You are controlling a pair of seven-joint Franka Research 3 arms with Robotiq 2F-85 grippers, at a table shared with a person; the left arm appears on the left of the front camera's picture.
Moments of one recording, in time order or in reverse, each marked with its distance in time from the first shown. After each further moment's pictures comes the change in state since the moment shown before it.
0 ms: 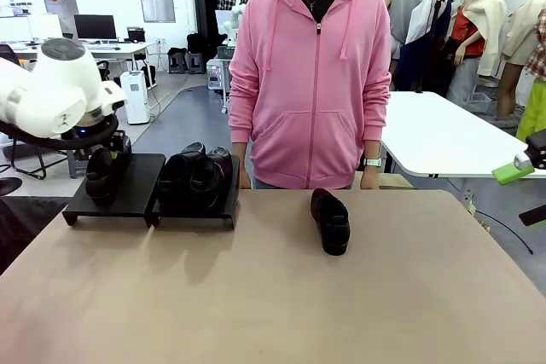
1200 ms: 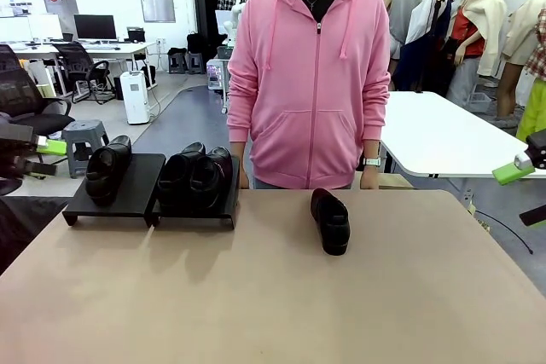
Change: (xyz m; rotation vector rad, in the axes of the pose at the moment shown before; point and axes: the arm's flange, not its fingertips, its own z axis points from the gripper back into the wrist) left arm -0.199 0.109 0.124 -1.237 -0.210 0.078; right arm 0.000 0.000 0.000 -0.001 0.000 0.000
